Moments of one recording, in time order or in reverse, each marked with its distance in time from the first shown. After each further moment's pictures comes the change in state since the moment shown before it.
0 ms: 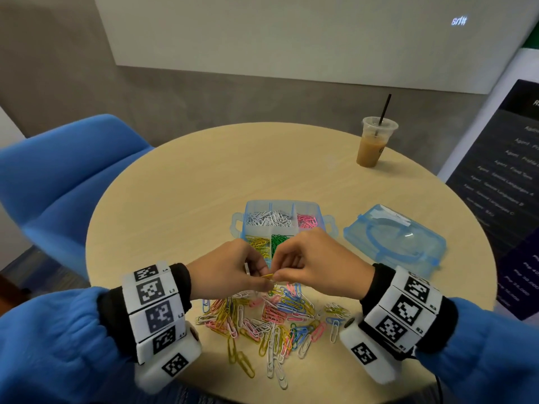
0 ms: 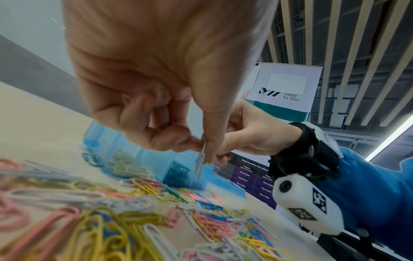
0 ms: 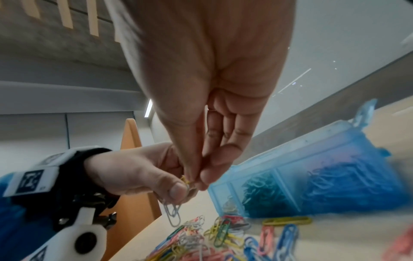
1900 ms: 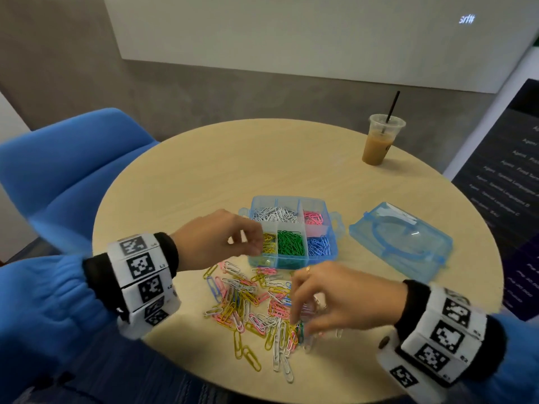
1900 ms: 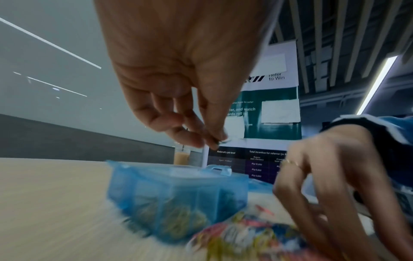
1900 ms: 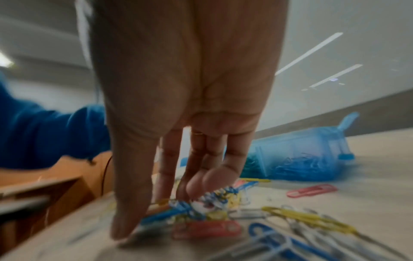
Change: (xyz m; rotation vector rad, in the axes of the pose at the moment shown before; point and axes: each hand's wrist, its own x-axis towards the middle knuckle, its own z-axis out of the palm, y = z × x) left_hand -0.005 -0.017 -0.043 0.264 0.036 0.191; right_hand -0.036 -0.002 0.001 -0.201 -0.362 -0.104
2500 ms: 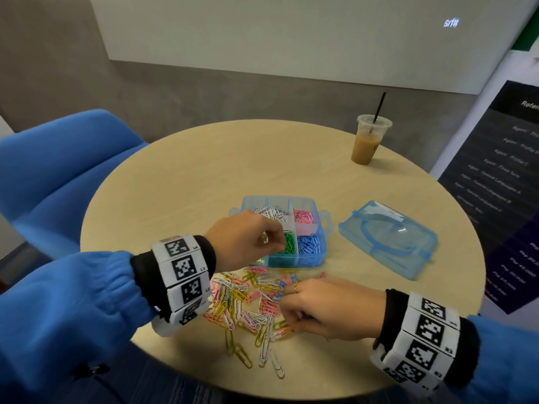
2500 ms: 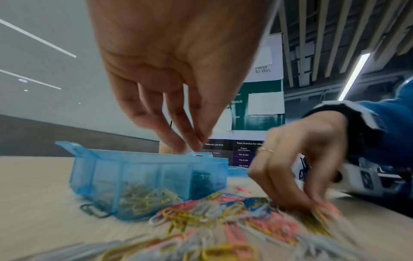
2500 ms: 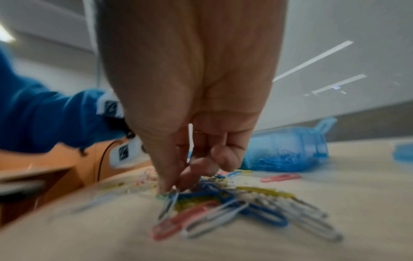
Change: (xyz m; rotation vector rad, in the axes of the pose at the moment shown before) left_hand 0.033 0.032 0.024 0.106 0.069 -0.038; right_hand -0.001 0.004 0.023 -0.219 -0.075 0.028
